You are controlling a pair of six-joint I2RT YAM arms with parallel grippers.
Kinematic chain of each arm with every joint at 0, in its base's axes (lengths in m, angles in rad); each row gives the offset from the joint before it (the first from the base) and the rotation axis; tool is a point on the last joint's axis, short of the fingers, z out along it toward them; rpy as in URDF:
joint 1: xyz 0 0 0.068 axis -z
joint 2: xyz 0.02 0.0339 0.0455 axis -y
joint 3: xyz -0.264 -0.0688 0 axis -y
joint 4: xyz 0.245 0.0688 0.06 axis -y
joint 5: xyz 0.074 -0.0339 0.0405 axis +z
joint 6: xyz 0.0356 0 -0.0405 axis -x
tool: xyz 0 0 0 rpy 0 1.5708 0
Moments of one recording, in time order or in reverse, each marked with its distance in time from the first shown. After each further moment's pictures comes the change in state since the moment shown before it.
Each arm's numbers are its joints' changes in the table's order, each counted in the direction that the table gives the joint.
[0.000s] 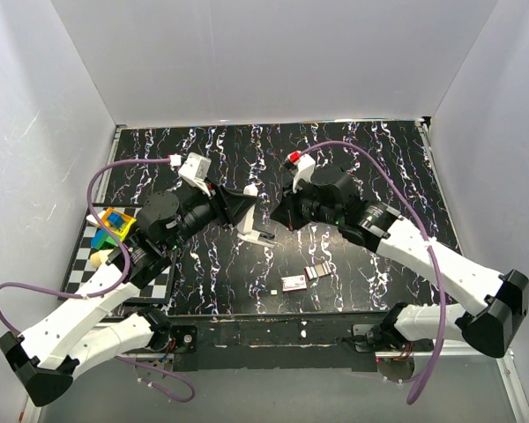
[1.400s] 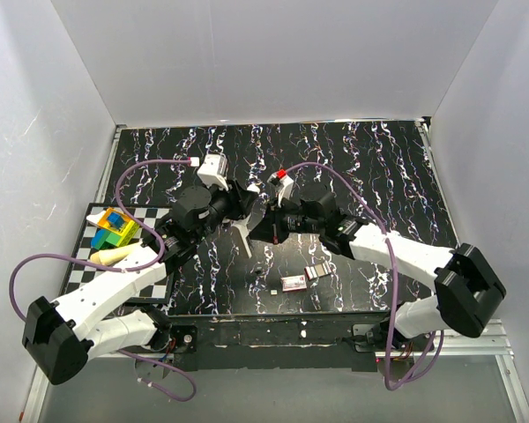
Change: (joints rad) left arm -0.033 -0.206 -0.105 0.160 0.197 0.005; right arm 0.037 -0.169 -0.277 0.571 0.358 -0.203
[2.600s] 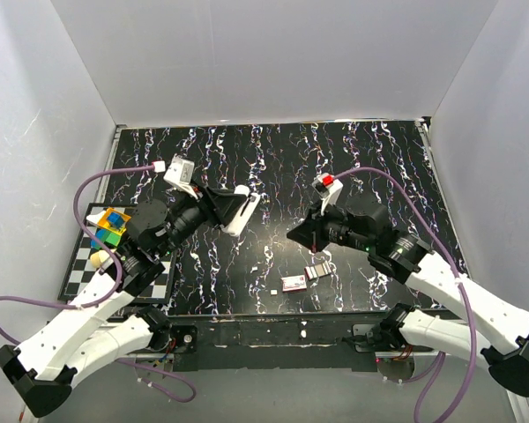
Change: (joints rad) left arm -0.003 0.272 0.042 -0.131 -0.140 0.036; right arm 0.016 0.442 -0.026 -0.407 -0.227 0.136
